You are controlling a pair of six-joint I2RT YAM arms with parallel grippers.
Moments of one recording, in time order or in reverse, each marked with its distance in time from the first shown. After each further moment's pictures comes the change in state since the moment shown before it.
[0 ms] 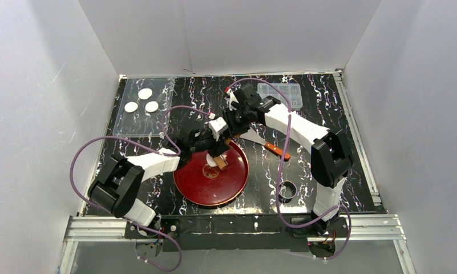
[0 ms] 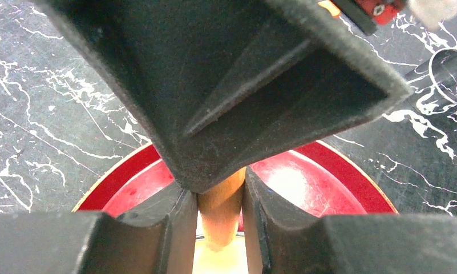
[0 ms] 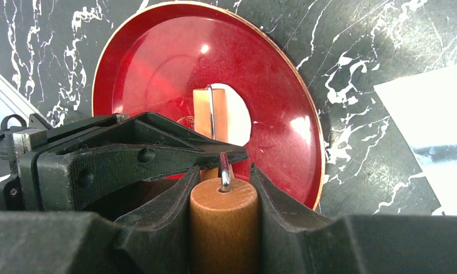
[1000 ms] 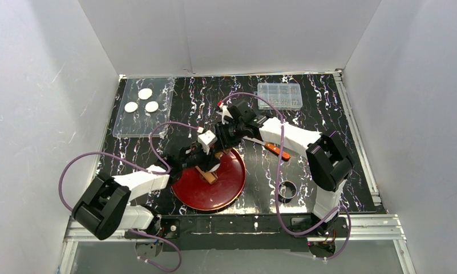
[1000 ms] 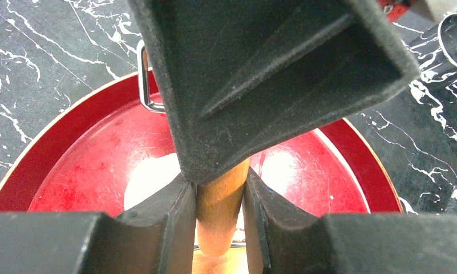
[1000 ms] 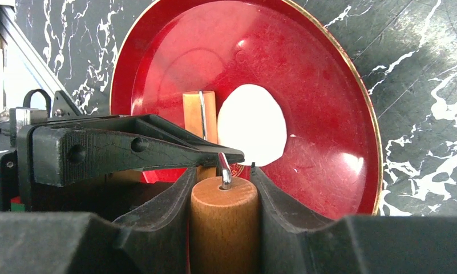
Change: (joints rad) left arm -0.005 -0.198 -0.244 -0.002 -0.116 -0.103; right arm 0.082 -0.026 -0.226 0.277 -0.081 0.069
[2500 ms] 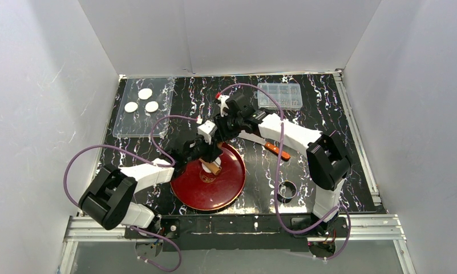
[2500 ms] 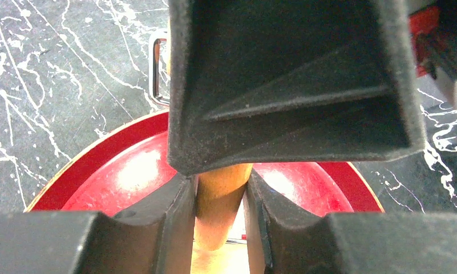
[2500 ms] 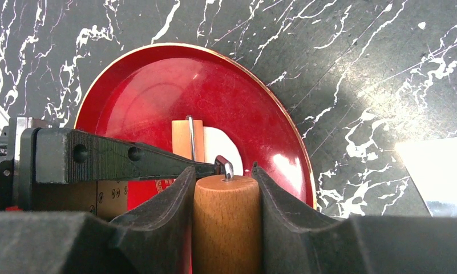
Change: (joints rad) left arm -0.002 0.101 0.092 0.036 -0.115 -0.125; right arm 0.000 0.018 0.093 -0.013 0.151 -0.109
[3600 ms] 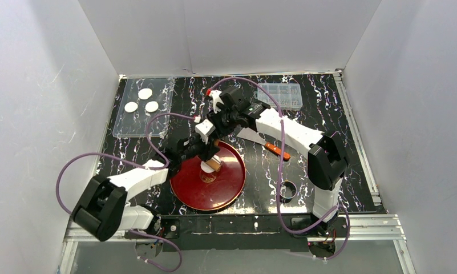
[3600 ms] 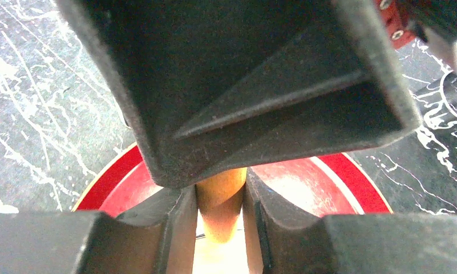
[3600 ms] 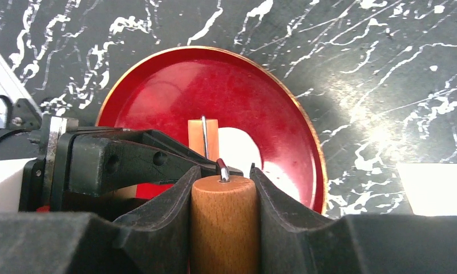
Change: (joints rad) left arm 0.045 -0.159 -0.002 -0.095 0.098 0.132; right arm 0.043 0.013 0.175 -0.145 -0.027 -0.084
